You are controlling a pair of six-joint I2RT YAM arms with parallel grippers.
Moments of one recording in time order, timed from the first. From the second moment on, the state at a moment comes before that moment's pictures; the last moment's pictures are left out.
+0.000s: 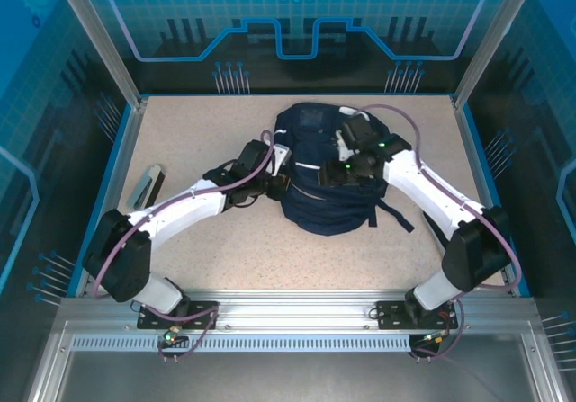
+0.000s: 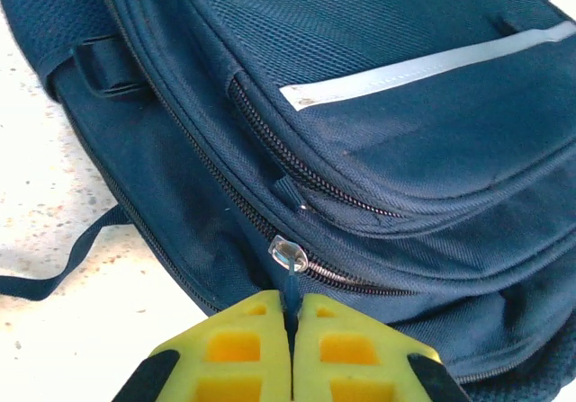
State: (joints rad) left arm -0.60 1.49 1.03 -0.32 0.08 -0.24; right arm 0.52 1.57 1.38 -0.92 -0.15 0.40
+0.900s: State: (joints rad) left arm -0.60 1.38 0.86 -0.18 0.10 -0.32; right arm 0.61 1.86 1.61 -0.98 -0.21 -0.07
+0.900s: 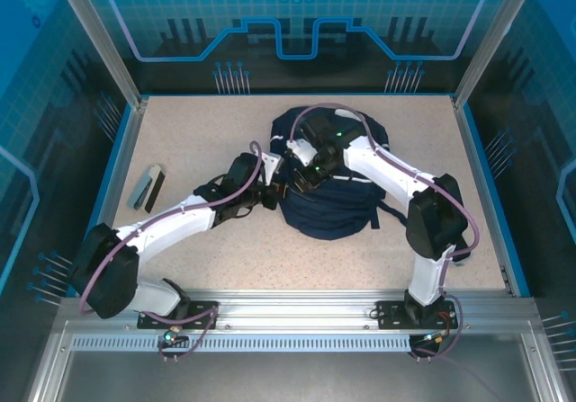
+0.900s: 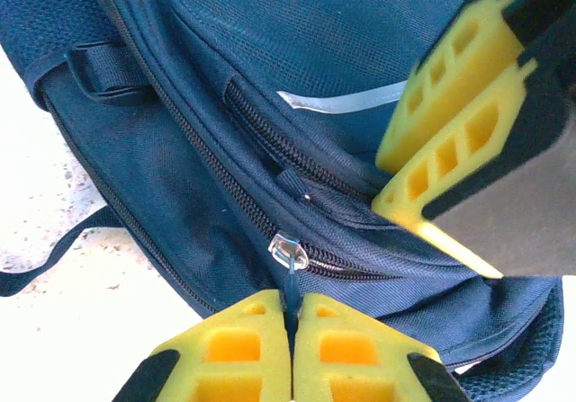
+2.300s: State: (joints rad) left arm -0.34 1.21 0.77 -0.37 -0.14 -0.53; right arm 0.03 1.48 1.14 -0.90 0.06 0.45
